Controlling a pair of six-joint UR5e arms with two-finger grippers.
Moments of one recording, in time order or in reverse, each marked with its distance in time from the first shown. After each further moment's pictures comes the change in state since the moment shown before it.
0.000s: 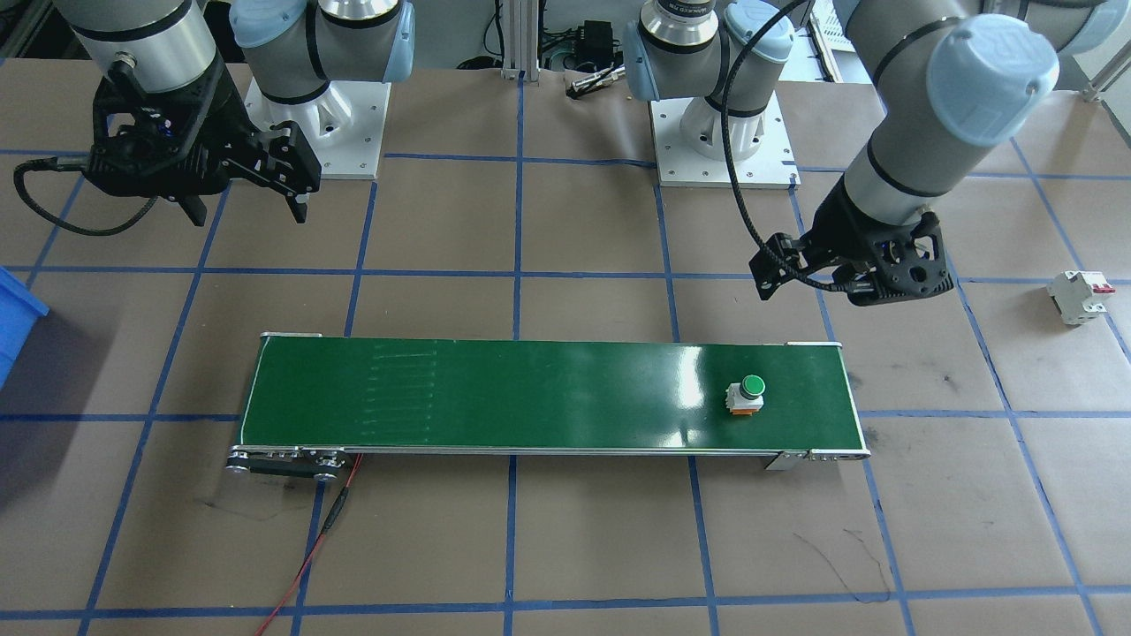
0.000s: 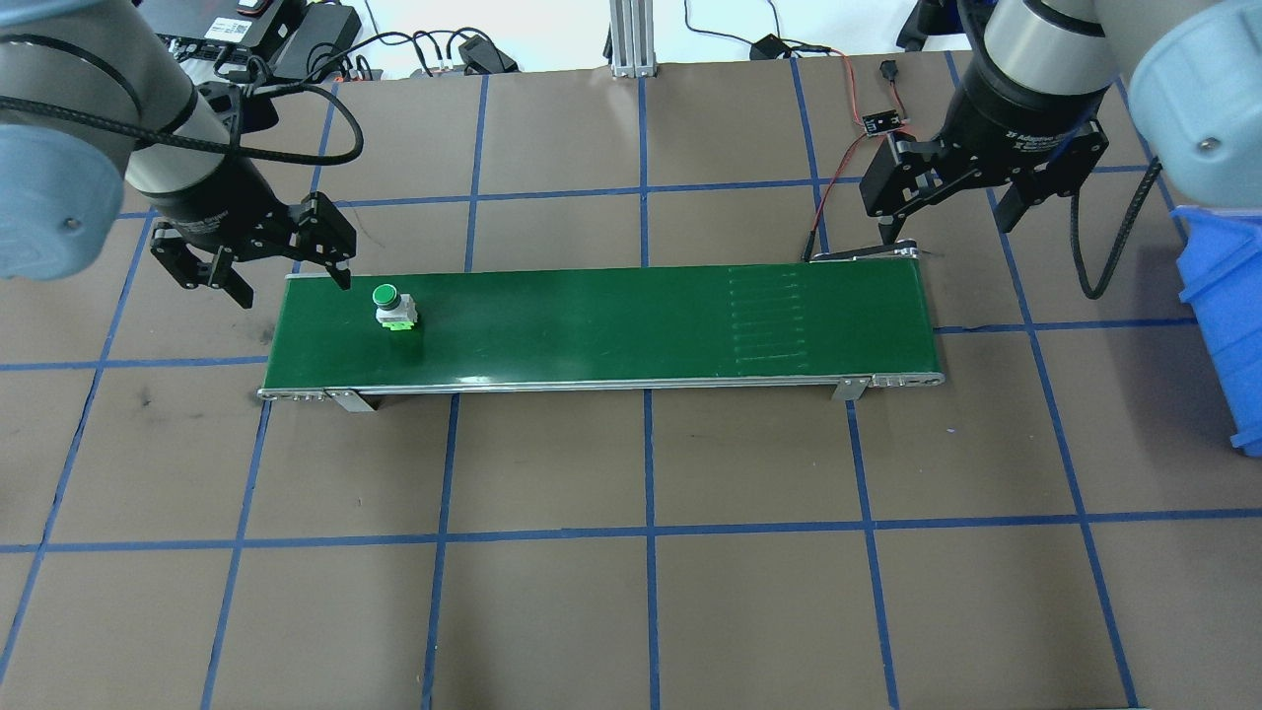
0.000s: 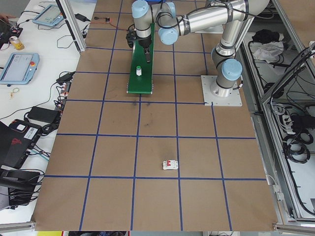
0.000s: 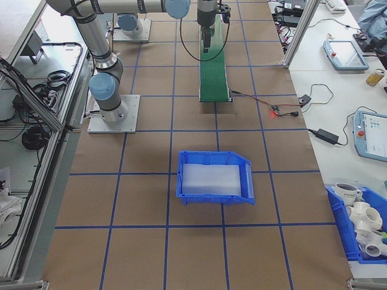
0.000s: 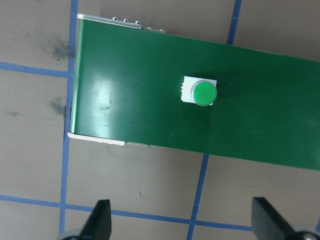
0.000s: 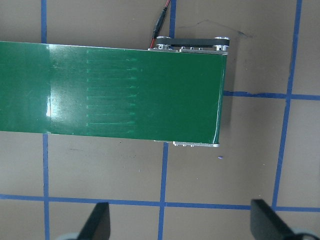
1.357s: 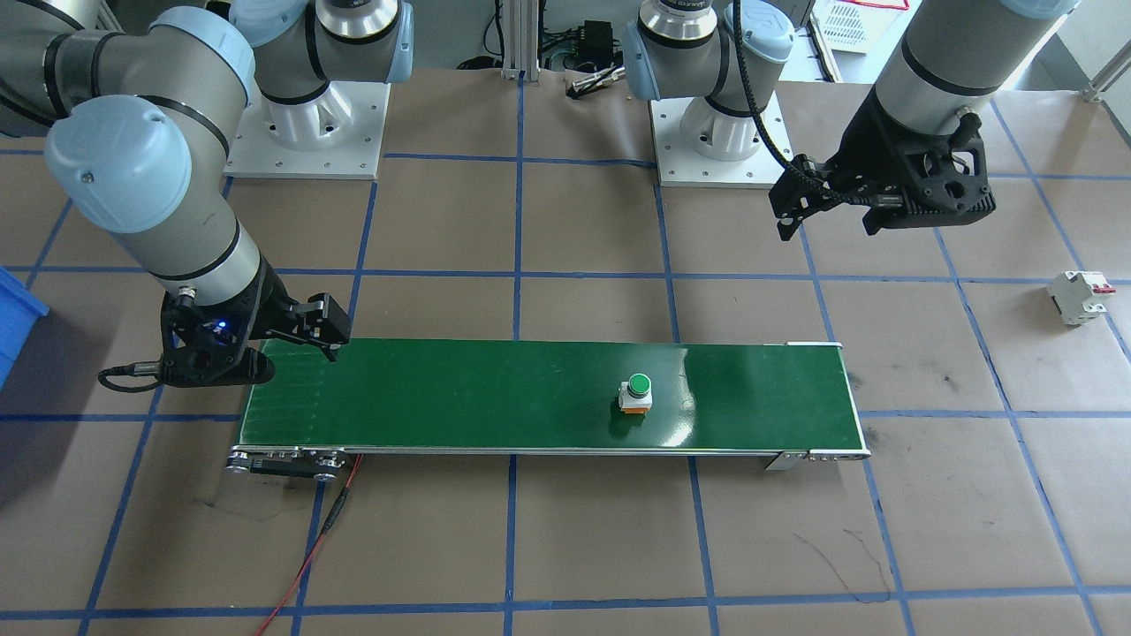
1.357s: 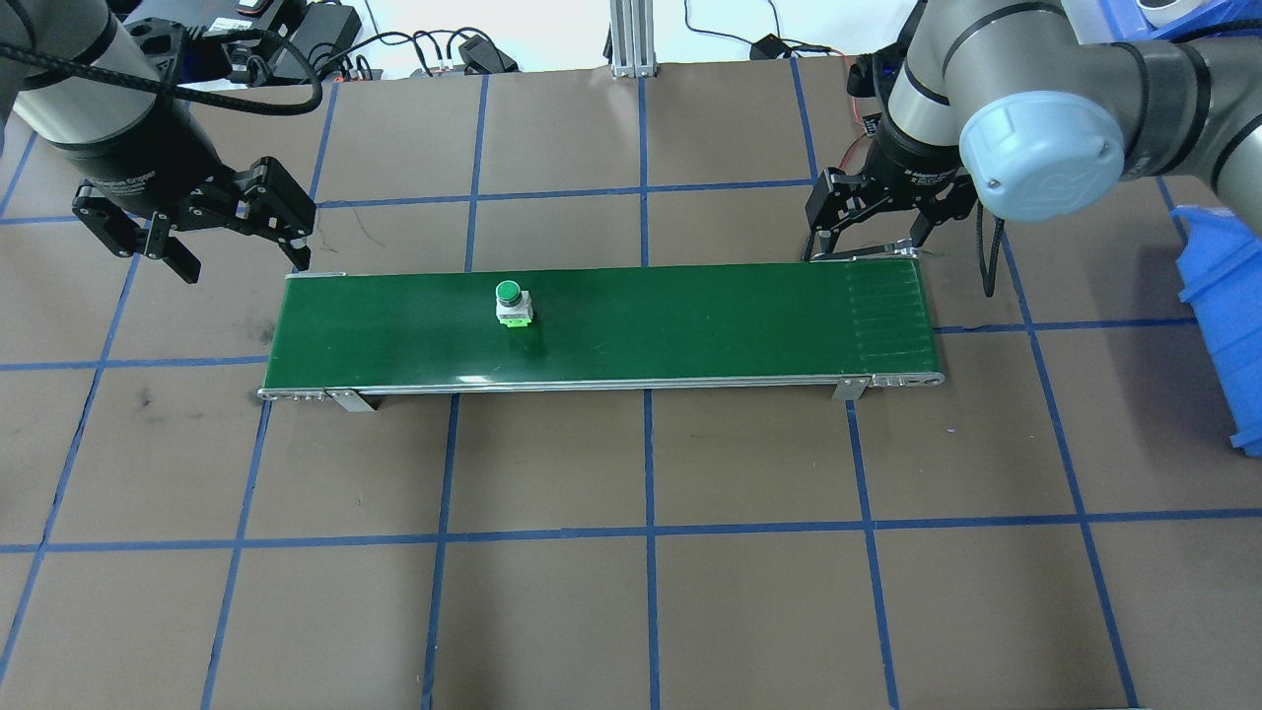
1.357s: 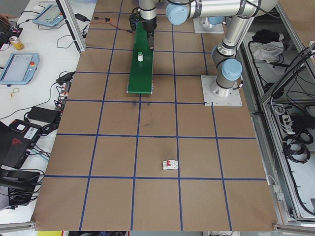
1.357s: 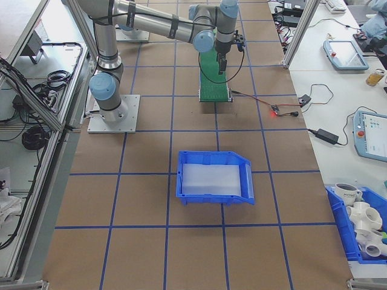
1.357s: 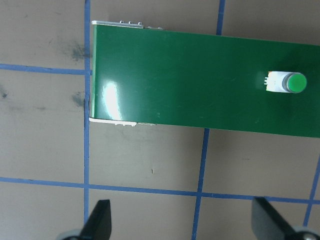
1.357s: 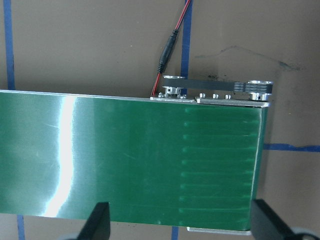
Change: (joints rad) left arm -0.007 0.067 0.111 -0.163 0.025 0.066; right arm -0.005 0.239 0.071 -0.286 0.039 0.001
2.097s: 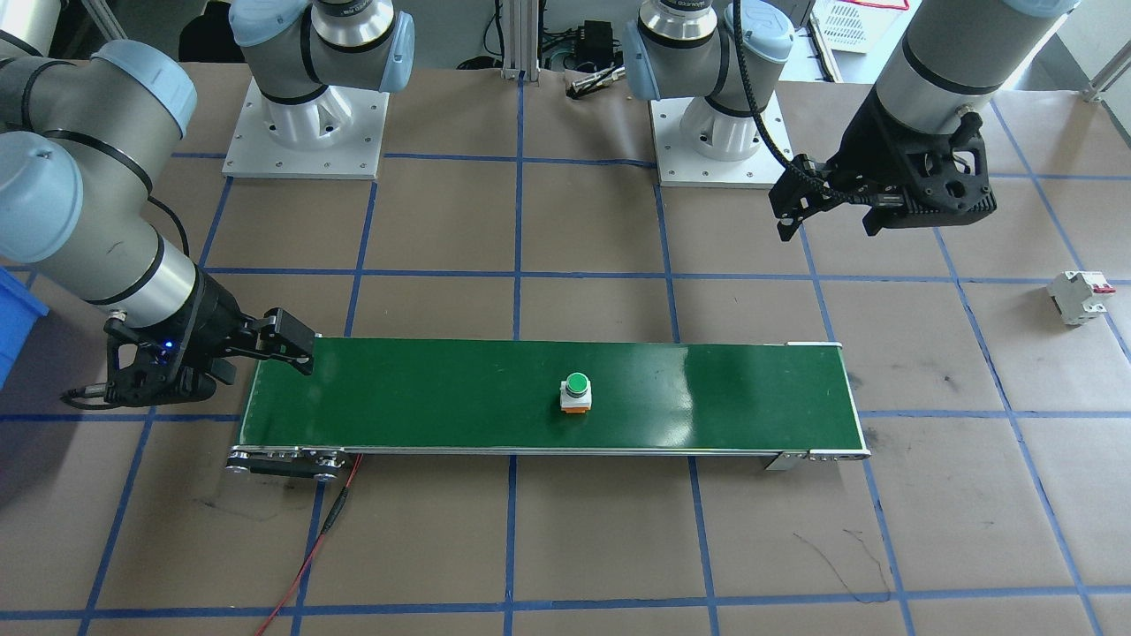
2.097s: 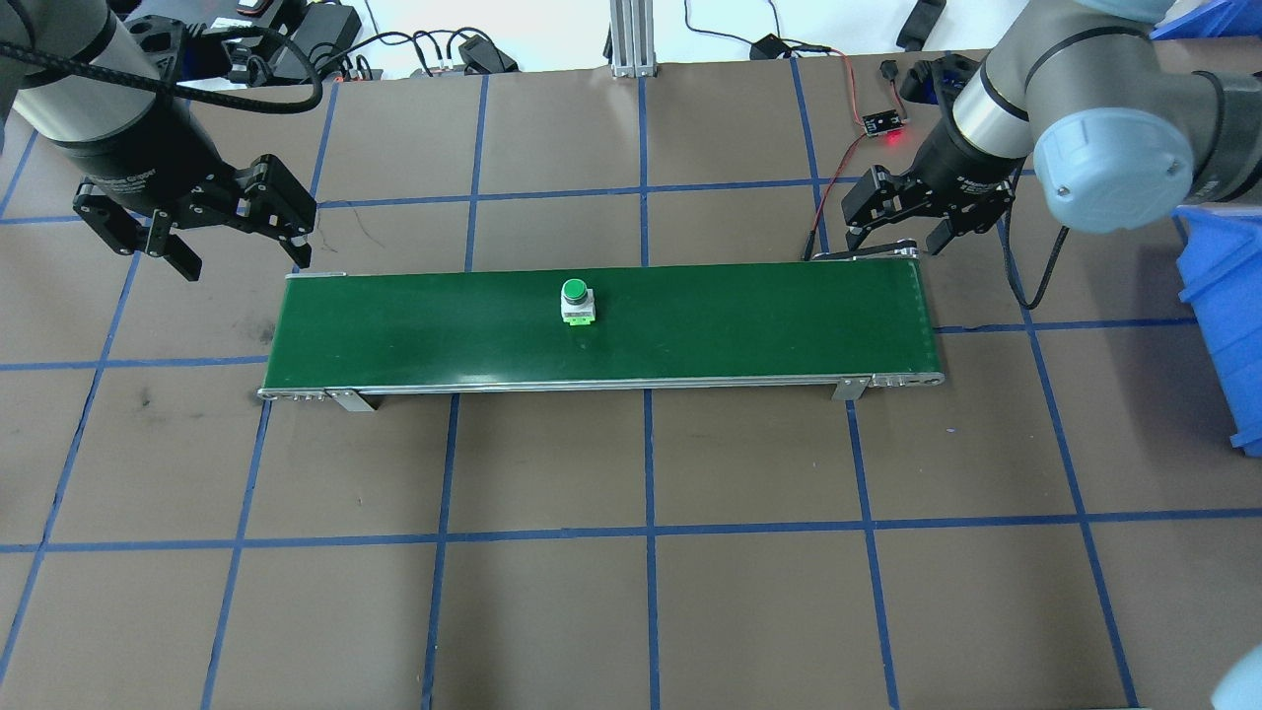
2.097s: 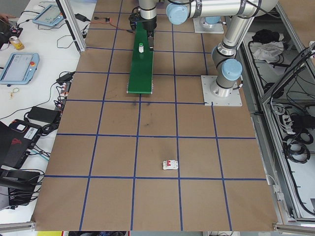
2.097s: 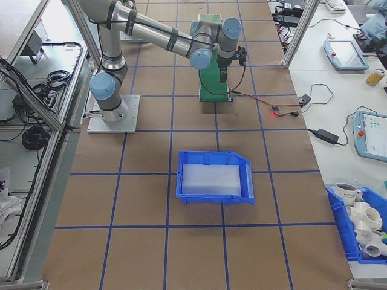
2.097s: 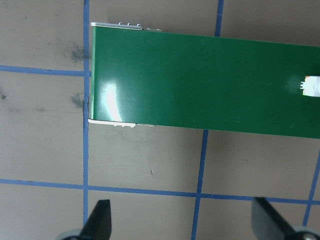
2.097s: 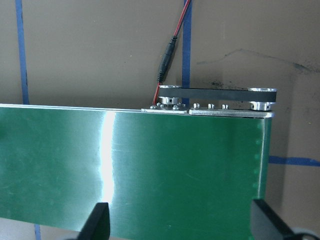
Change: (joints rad) left arm 0.000 -0.001 0.002 0.004 -0.004 0.002; right arm -0.130 0.005 0.060 -0.050 0.173 -0.102
